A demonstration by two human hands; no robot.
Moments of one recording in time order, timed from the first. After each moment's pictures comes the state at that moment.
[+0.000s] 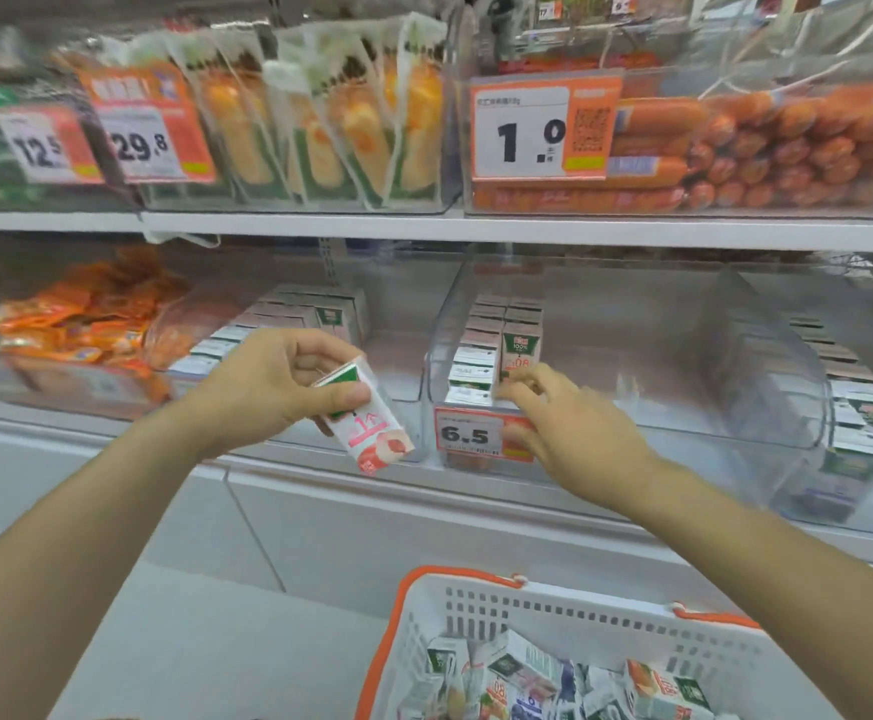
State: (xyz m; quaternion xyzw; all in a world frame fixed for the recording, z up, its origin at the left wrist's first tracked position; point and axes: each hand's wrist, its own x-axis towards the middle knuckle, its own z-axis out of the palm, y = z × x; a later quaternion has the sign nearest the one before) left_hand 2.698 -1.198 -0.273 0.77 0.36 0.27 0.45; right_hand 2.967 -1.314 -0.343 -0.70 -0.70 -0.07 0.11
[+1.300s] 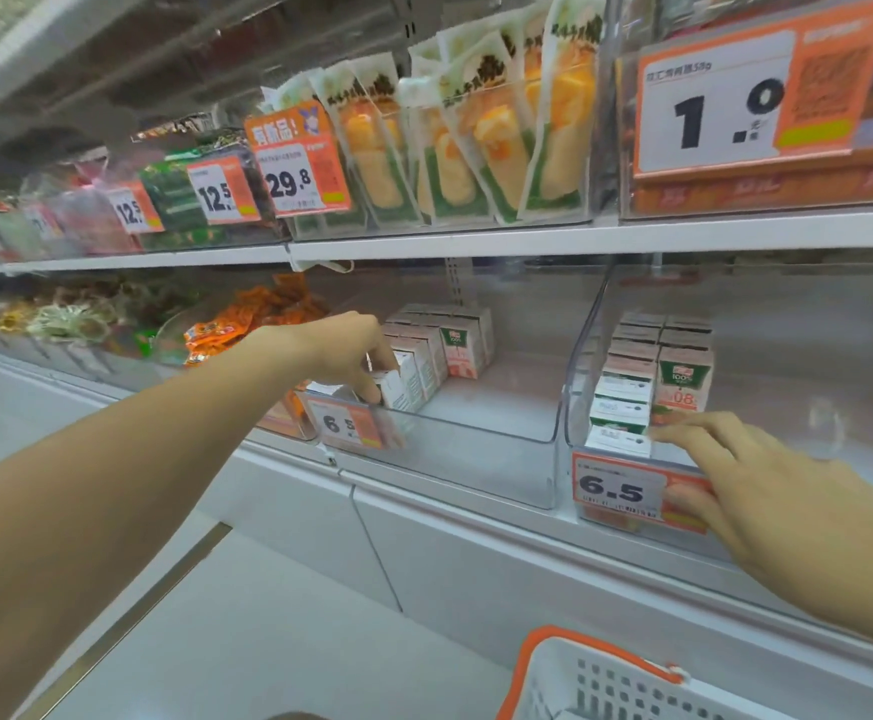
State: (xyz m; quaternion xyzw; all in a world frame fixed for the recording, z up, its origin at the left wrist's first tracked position) left_hand 2.666 -1.054 -0.251 0.88 0.46 -0.10 -0.01; right_hand 2.977 -1.305 -0.354 -0.69 -0.71 -0.11 0.06
